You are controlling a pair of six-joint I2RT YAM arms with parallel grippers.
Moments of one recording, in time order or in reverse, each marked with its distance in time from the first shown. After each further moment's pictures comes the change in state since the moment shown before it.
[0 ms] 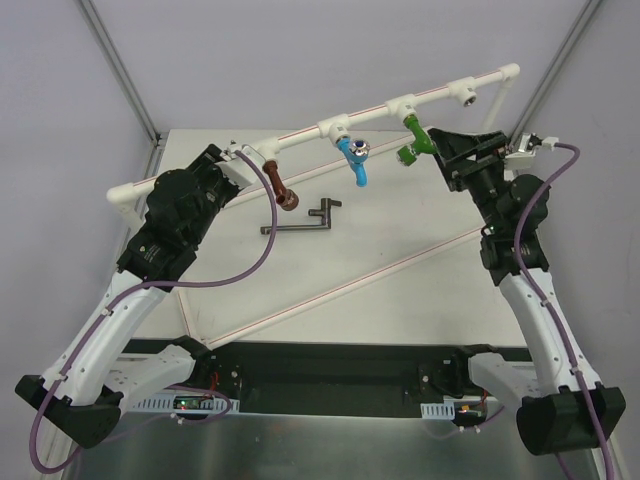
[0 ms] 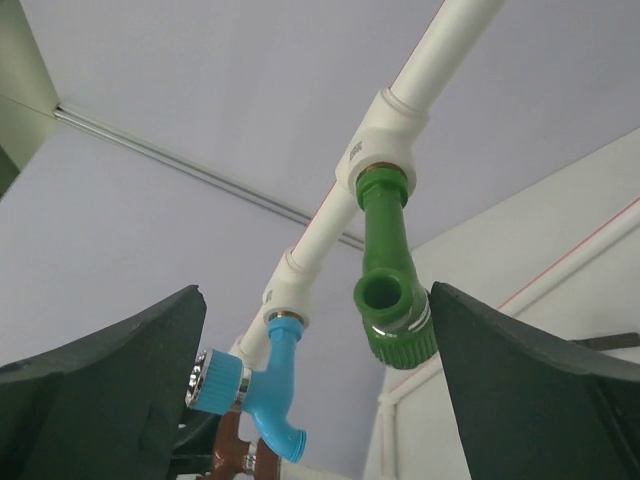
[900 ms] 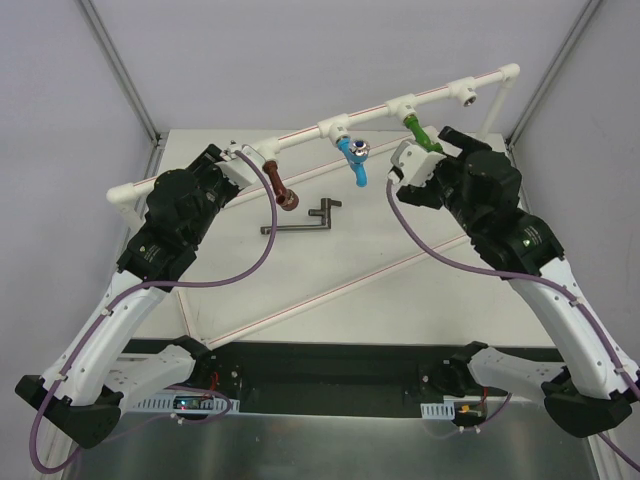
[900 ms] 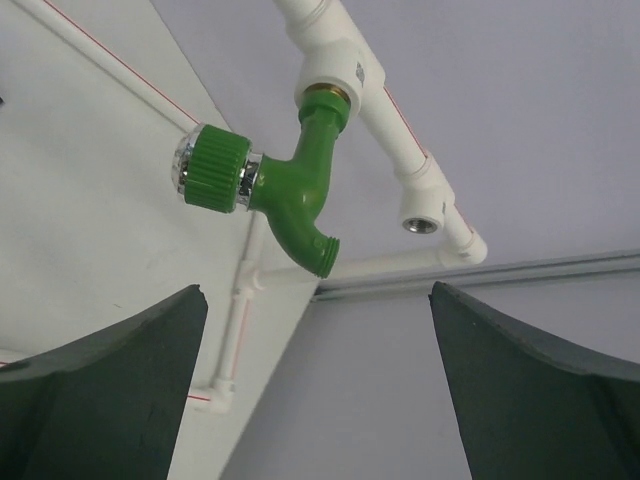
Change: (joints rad) left arm 0.000 0.000 0.000 0.000 0.001 0.000; right arm 0.447 0.055 0.511 -0.891 0.488 -2.132
